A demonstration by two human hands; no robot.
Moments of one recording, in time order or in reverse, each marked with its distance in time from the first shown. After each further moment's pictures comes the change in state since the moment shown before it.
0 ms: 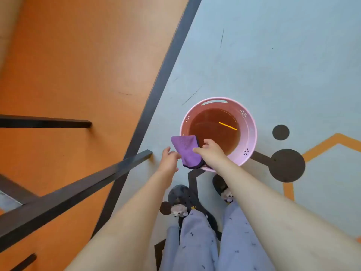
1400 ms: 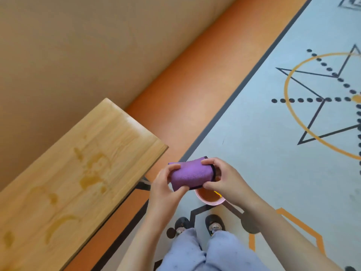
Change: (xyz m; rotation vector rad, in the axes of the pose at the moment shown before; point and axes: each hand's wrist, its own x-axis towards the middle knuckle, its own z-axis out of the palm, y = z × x) left_hand -0.575 0.085 -0.139 0.086 0.342 0.950; right_hand -0.540 -0.187 -0.094 -0.385 0.005 -0.810
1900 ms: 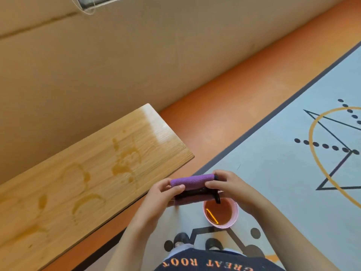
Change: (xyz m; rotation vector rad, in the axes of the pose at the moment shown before) left_hand -0.039 -0.002 -0.079 -0.485 -0.072 -0.378; right_hand -0.006 -0.079 0.014 0.155 -0.373 0.068
